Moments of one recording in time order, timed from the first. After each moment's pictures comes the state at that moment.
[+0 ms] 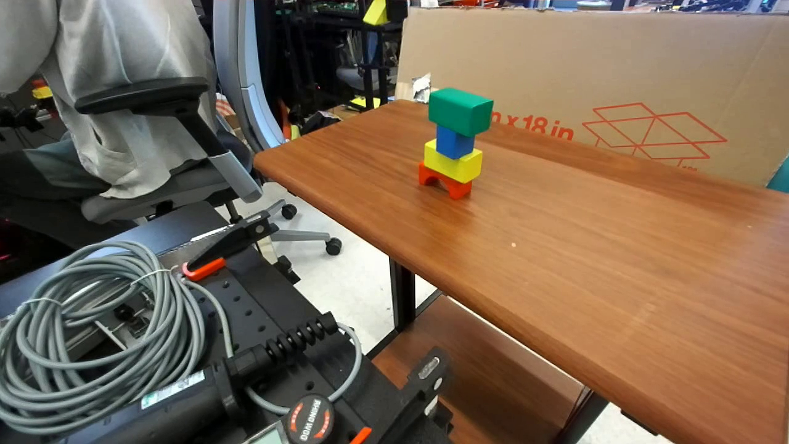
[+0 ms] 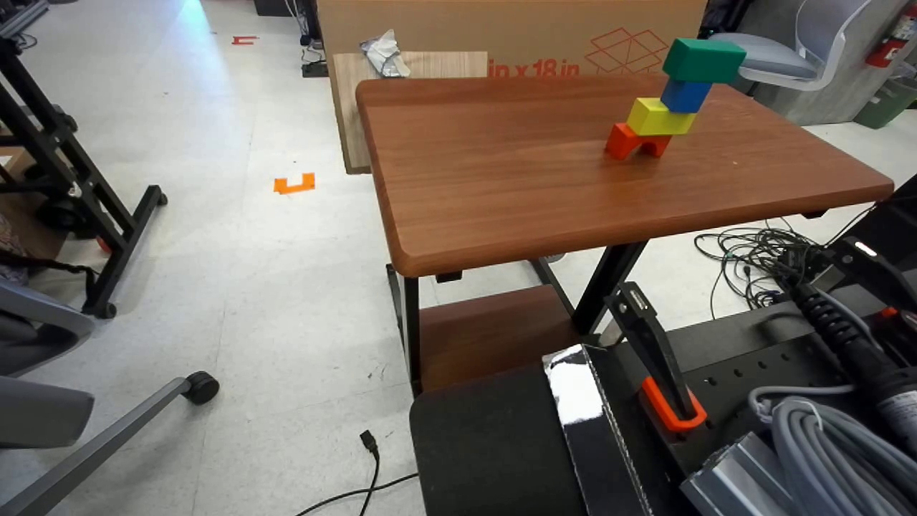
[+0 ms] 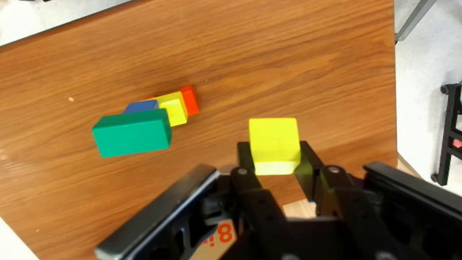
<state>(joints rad) 0.14 0.03 0.04 -2.30 0.03 2.45 0.41</state>
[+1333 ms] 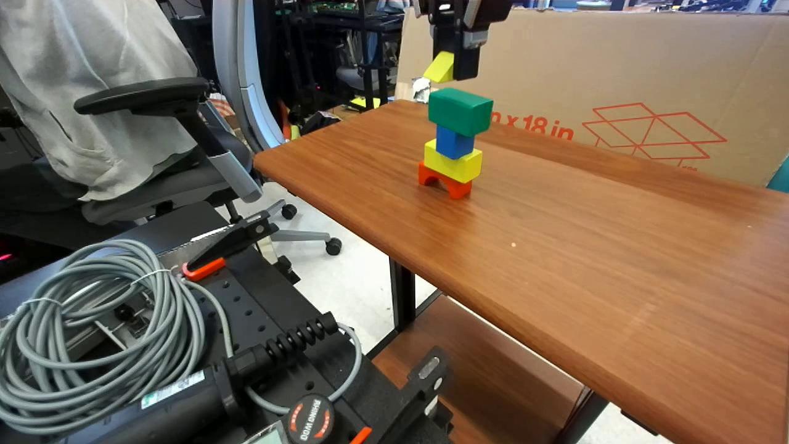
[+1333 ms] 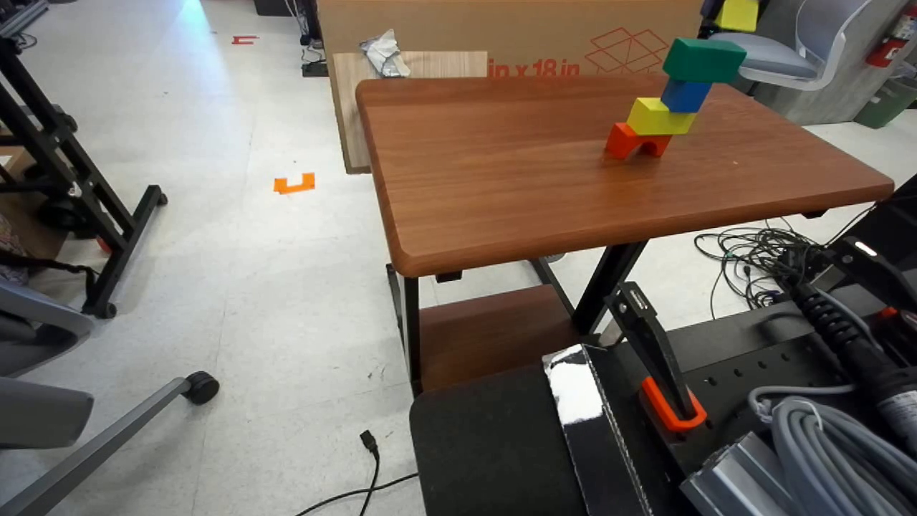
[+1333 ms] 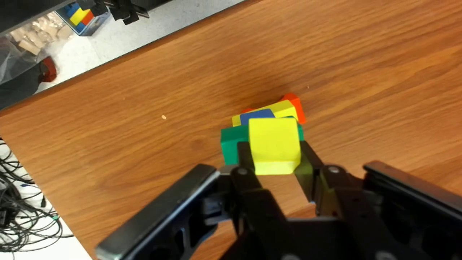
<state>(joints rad) 0.01 0.09 -0.01 -2.31 -0.02 2.41 0.36</state>
